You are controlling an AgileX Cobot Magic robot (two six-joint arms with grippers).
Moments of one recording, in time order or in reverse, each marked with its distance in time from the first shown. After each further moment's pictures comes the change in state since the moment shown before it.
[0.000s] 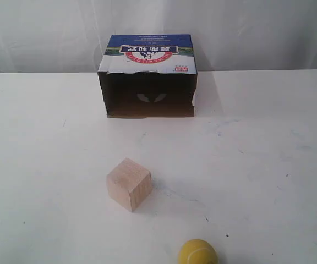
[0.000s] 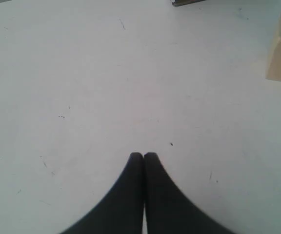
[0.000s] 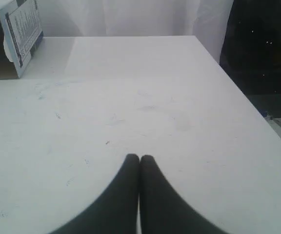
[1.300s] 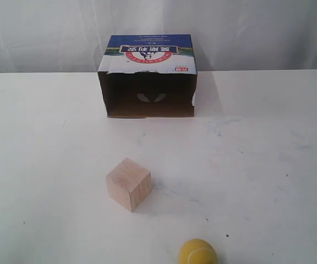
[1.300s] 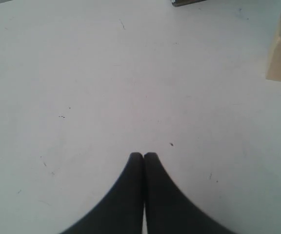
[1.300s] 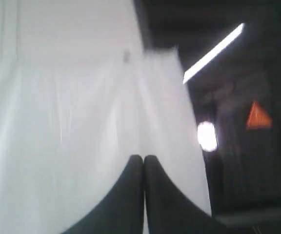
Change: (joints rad) left arm 0.000 0.000 0.000 0.000 0.000 0.000; right arm 0.000 0.819 -0.814 0.223 -0.781 -0.233
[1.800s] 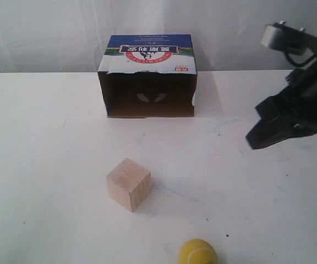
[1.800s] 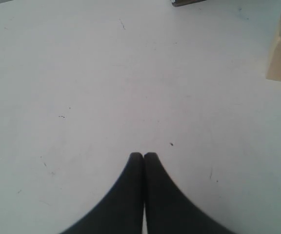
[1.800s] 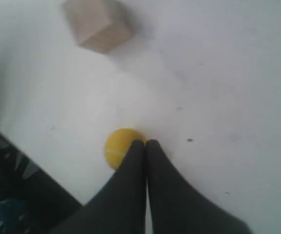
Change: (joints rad) left arm 0.000 0.000 0.000 0.000 0.000 0.002; right arm 0.240 0.502 -0.267 0.313 1.614 -0.298
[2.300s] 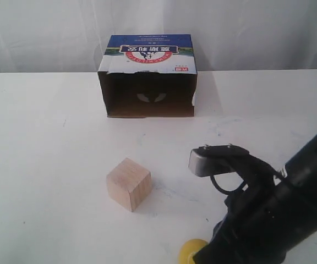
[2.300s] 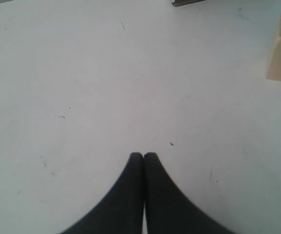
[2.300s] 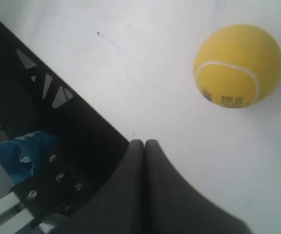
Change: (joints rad) left arm 0.000 0.000 0.000 0.000 0.000 0.000; right arm 0.449 -0.069 0.380 0.043 -0.233 0.215
